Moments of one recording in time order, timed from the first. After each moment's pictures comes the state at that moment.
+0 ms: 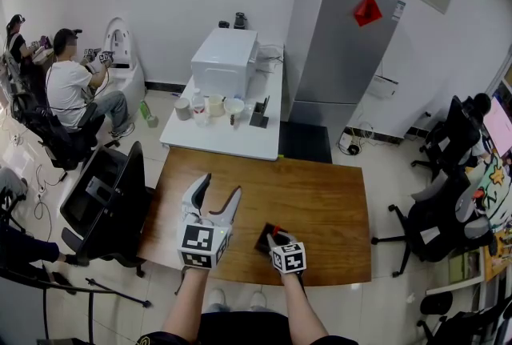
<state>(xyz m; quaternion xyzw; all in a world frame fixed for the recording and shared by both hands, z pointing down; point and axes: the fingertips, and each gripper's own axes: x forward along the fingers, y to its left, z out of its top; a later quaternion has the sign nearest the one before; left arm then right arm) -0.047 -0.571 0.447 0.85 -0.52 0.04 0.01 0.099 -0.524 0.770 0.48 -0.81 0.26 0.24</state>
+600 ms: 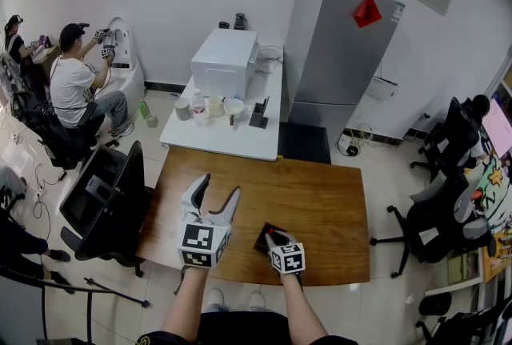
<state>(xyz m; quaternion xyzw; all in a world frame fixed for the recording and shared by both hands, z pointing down) -0.049 -0.570 0.449 0.85 -0.53 0.05 0.01 0.098 -0.523 0.767 0.48 -0.81 0.25 0.22</state>
